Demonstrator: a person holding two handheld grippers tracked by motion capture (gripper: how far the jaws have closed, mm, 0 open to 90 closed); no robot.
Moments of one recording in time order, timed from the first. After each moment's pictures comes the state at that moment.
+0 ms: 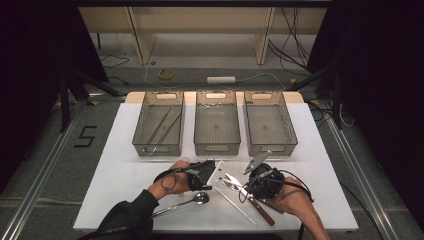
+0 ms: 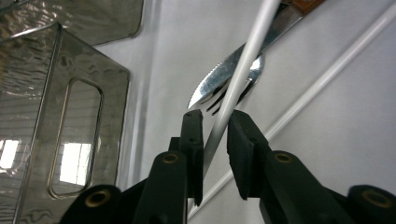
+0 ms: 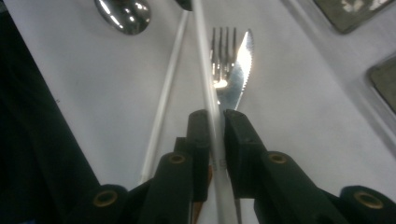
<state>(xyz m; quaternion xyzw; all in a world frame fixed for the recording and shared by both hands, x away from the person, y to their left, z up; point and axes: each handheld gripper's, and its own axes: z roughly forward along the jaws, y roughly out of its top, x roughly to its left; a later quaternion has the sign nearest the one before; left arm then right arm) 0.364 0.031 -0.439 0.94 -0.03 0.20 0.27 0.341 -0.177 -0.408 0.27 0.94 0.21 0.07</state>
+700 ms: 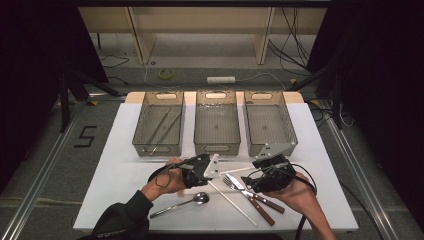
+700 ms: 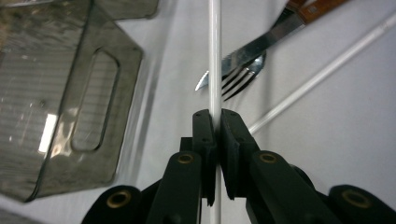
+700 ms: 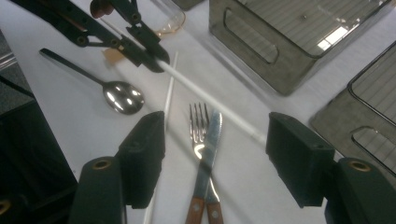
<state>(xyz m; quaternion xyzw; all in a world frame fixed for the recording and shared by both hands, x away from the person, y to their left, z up) 0.367 0.046 -0.414 0.94 0.06 0.17 0.28 0.337 -0.191 -0.372 0.31 0.88 0.33 0.12</state>
